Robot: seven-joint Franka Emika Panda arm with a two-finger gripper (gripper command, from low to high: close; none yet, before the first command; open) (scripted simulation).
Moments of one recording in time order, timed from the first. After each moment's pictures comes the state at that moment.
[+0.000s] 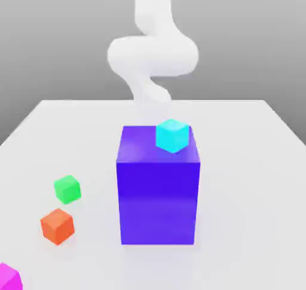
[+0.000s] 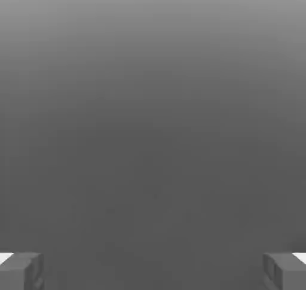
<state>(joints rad) -0.01 -0.71 -0.02 -2.29 -0.05 2.32 0.72</state>
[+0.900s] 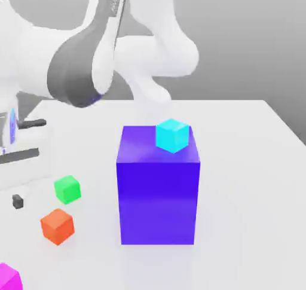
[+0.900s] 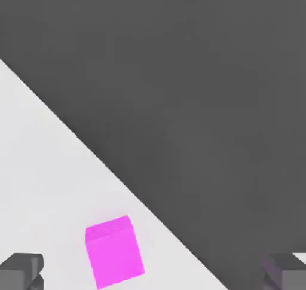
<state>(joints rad) -0.23 0.28 -0.22 -2.16 0.04 2.54 -0.58</state>
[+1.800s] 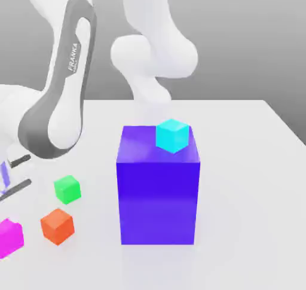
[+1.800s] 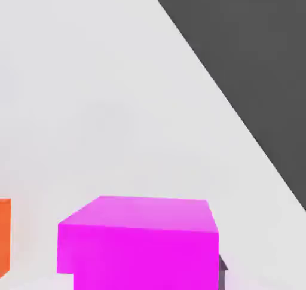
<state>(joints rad) -0.40 0.24 -0.17 -2.36 0.16 2.59 -0.80</state>
